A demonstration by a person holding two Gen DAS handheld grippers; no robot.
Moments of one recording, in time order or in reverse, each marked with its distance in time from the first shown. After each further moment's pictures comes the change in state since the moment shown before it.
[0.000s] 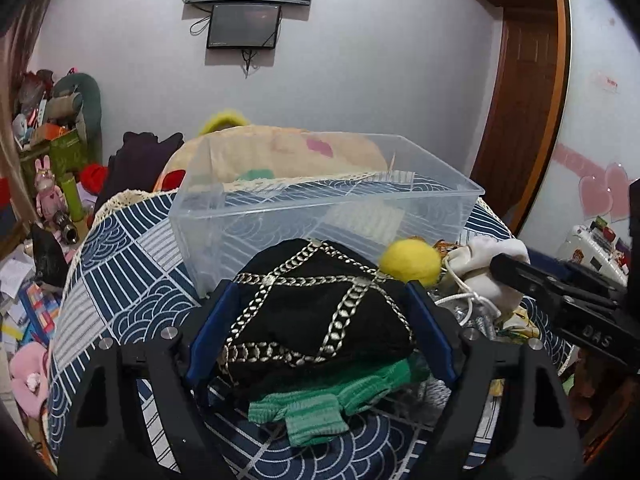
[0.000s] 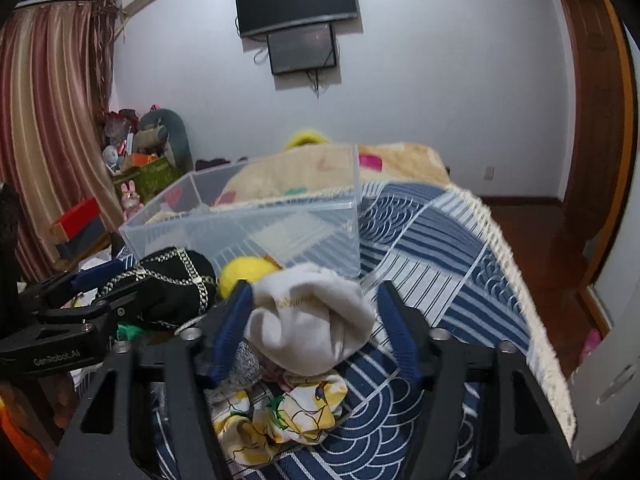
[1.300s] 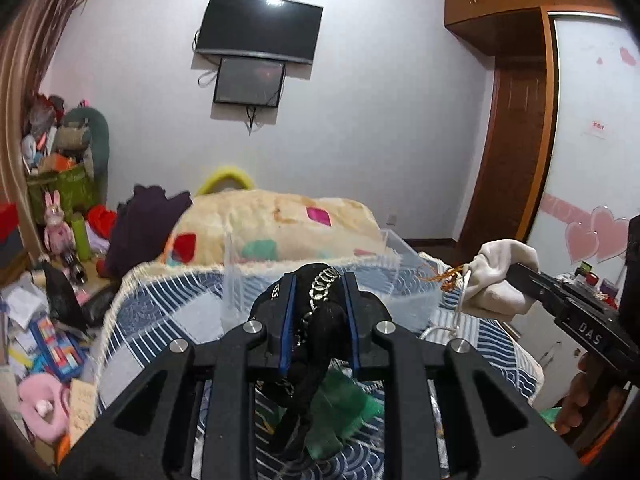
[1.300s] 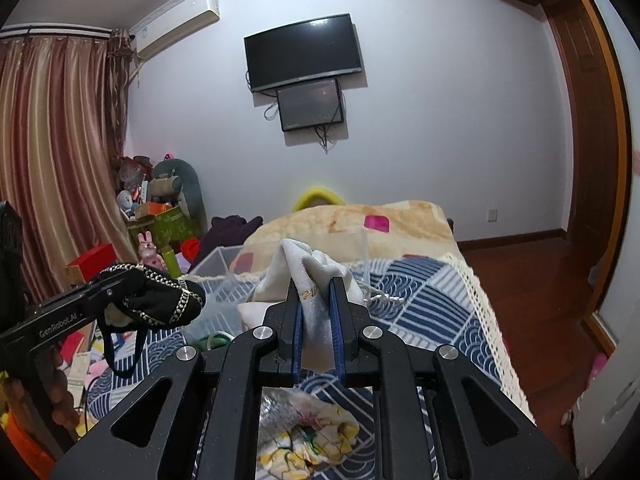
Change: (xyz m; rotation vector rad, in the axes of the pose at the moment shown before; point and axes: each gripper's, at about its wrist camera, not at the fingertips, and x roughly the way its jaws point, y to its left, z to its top) left arm -0.074 0.007 0.061 -0.007 -0.201 -0.004; right arm -0.048 0.011 0.045 -0.005 -0.210 0.020
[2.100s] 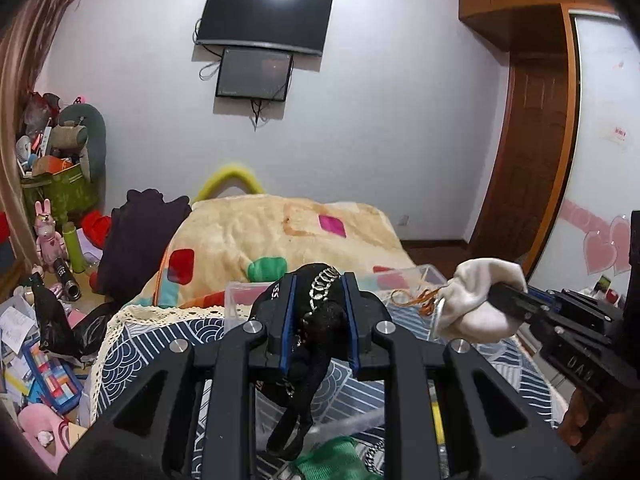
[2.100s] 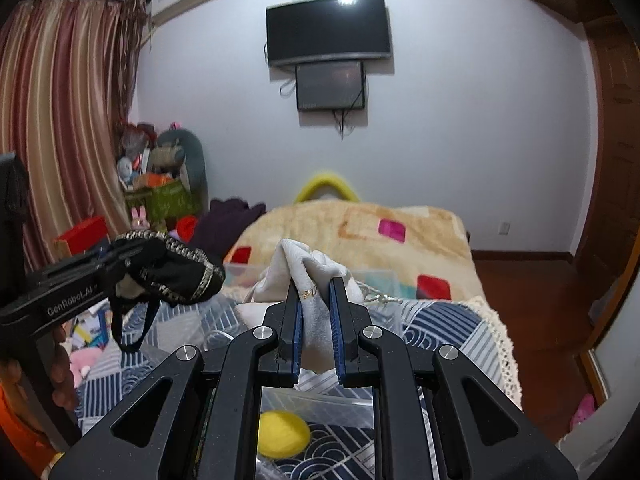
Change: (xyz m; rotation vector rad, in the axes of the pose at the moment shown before) left arm 0.092 0.022 0.042 -0.008 0.053 0.022; right arm 0.087 0.021 0.028 -0.111 0.099 0.010
